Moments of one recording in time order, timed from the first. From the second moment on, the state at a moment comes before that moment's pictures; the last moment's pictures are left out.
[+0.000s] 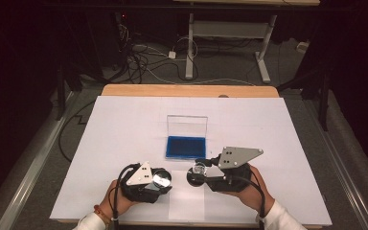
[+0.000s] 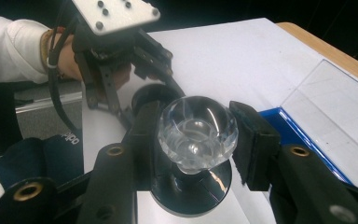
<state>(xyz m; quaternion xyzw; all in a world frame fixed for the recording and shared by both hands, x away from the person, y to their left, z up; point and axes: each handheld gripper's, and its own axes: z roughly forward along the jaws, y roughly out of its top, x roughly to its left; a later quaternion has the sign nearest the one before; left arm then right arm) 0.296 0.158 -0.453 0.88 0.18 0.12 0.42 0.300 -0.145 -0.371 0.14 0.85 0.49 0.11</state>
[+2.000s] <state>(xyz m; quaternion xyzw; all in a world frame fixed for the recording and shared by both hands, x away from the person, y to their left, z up) 0.279 0.227 -0.461 0.86 0.24 0.17 0.41 0.336 -0.165 -0.368 0.20 0.84 0.47 0.15</state>
